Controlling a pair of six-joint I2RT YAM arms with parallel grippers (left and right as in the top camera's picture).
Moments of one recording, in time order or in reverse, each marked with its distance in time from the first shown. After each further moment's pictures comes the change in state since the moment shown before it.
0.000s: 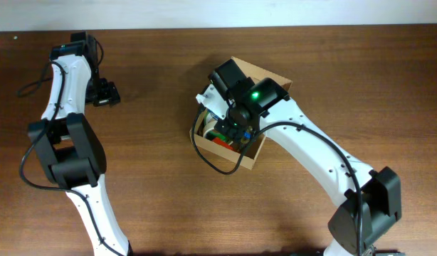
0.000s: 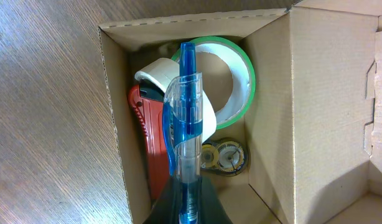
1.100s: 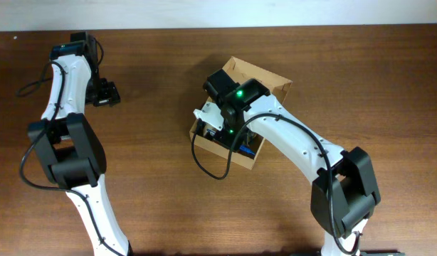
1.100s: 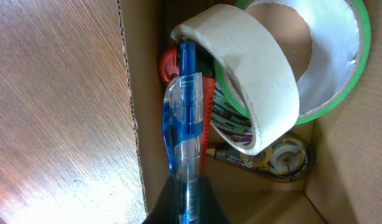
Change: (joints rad) left arm 0.000 0.000 0.000 0.000 0.000 0.000; right arm 0.000 0.135 0.001 -0.083 -0.085 -0.049
